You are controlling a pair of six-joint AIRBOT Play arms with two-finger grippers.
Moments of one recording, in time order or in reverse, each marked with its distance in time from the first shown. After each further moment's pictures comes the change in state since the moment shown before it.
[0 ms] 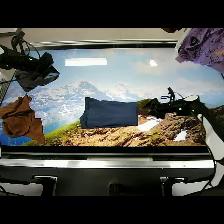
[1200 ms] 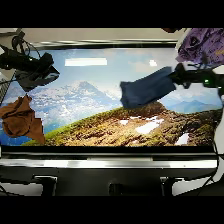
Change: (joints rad) left arm 0.000 -0.001 0.000 0.001 -0.003 0.000; right arm -0.152 -0.051 0.592 -0.165 -0.021 0.277
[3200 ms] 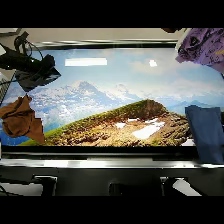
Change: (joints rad) left arm -0.014 0.000 0.000 0.000 -0.026 0.042; right arm -0.572 0.481 -0.772 -1.178 0.185 0.528
